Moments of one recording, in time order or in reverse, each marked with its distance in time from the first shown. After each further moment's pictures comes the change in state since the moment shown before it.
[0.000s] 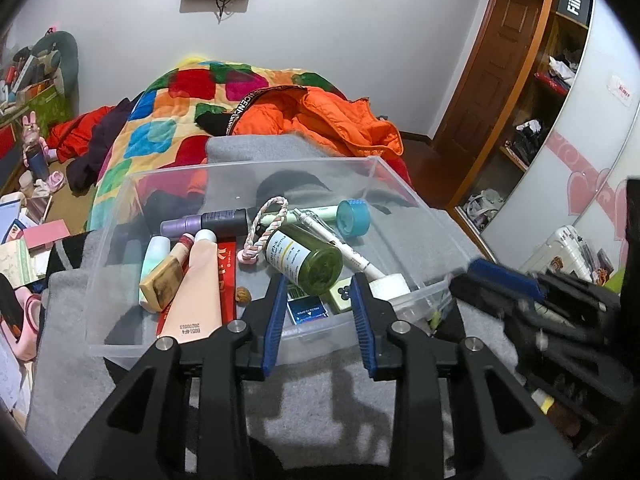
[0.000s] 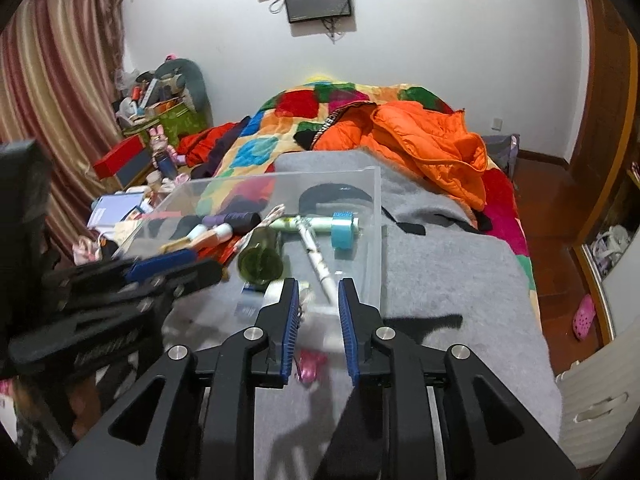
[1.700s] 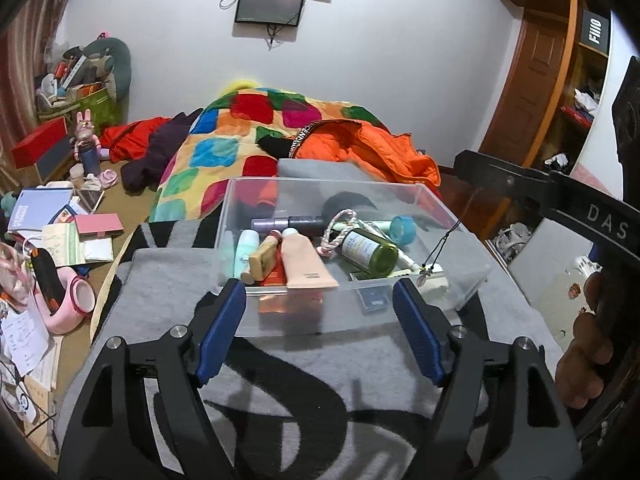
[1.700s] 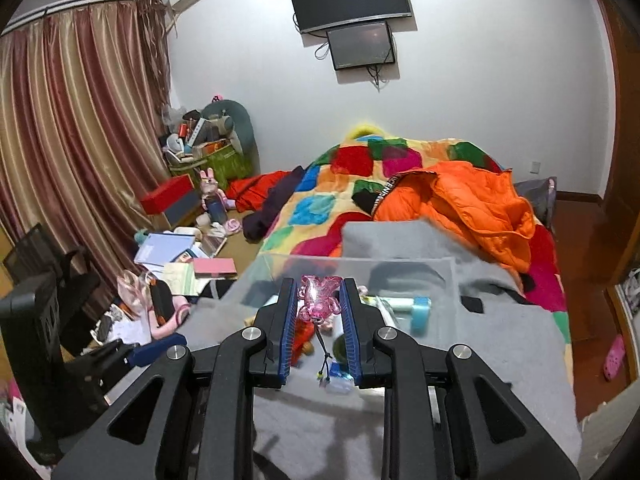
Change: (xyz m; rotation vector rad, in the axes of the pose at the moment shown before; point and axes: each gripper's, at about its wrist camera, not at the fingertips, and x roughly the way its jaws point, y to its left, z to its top) left arm -0.074 0.032 -0.030 -0.079 -0.117 0.139; right arm -0.016 0.056 0.051 -0.013 -0.173 0.170
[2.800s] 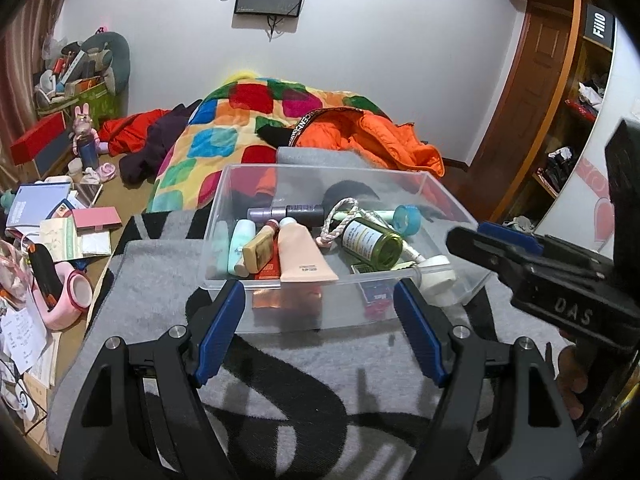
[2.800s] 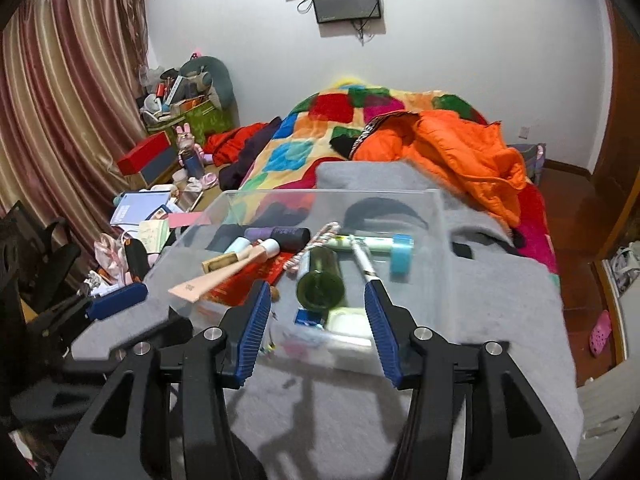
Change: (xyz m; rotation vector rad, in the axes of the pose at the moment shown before) left arm 0.012 -0.006 -0.003 0.010 0.028 0.005; right arm 0.013 -0.028 -0.036 -0.006 0.153 -0.096
